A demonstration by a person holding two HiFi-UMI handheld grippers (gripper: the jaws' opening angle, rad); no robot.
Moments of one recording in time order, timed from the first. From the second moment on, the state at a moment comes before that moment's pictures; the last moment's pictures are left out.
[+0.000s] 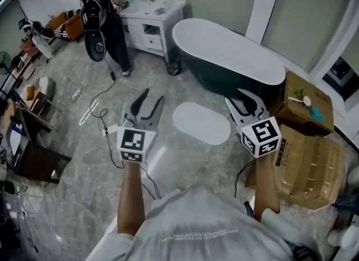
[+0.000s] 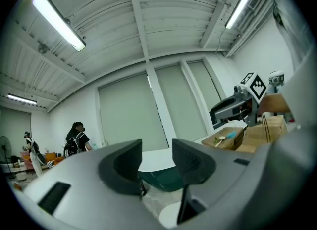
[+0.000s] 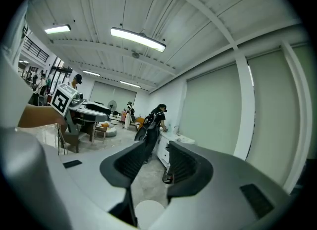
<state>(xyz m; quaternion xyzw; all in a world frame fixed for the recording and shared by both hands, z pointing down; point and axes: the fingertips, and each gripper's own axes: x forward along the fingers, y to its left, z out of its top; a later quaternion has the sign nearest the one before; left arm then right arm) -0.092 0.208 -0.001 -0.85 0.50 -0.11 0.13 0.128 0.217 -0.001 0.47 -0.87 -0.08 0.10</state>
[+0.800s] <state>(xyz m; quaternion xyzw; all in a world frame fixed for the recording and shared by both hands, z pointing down) -0.115 0.217 0.026 -0.85 0.50 -0.14 0.12 0.111 0.220 0.015 0.48 -0.87 -0.06 0.11</state>
